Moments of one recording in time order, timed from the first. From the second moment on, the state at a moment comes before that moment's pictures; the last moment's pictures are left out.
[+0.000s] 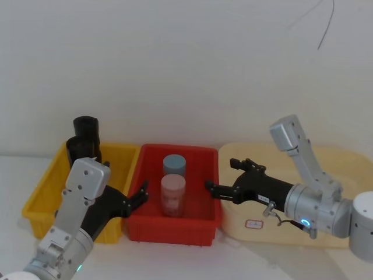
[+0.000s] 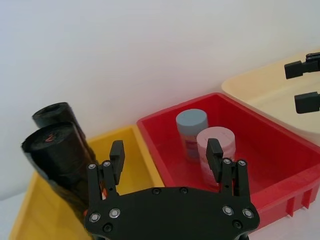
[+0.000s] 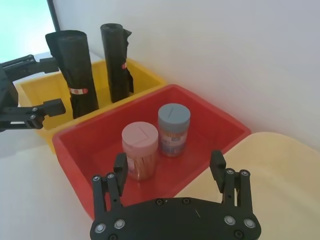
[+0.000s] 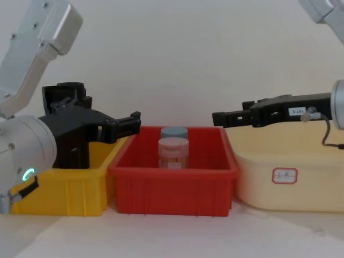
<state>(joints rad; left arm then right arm) -0.22 0.37 0.44 -1.66 -0.19 0.05 0.04 0.54 0.37 -0.43 -1.37 0.35 0.29 0.56</state>
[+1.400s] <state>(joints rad) -0.01 0.58 0.20 -1.90 -0.33 0.15 -0.15 0.64 0.33 -0.52 -1.22 0.37 0.28 0.62</state>
